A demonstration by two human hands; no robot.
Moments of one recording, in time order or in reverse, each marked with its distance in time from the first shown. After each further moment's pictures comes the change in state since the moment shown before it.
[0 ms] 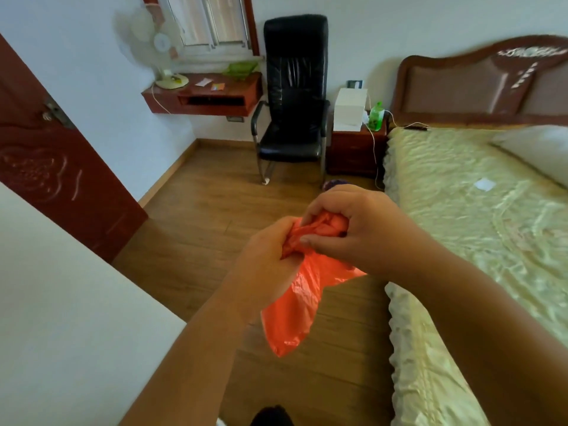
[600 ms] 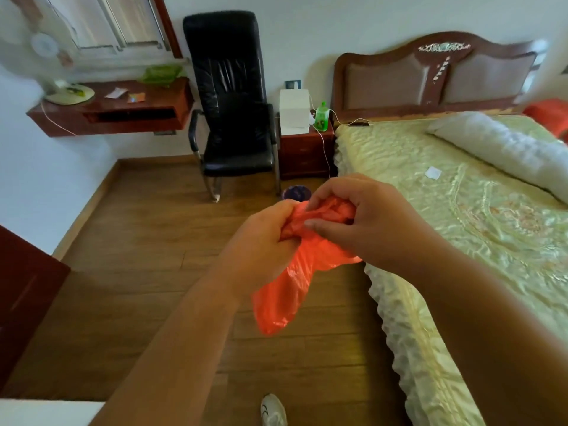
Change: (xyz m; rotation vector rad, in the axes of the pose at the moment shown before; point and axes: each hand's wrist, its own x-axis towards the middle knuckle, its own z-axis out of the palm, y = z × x) left_hand 0.209 -0.075 -0.082 0.005 -0.268 0.207; right_hand 0.169 0.047 0.030 -0.009 0.248 0.285
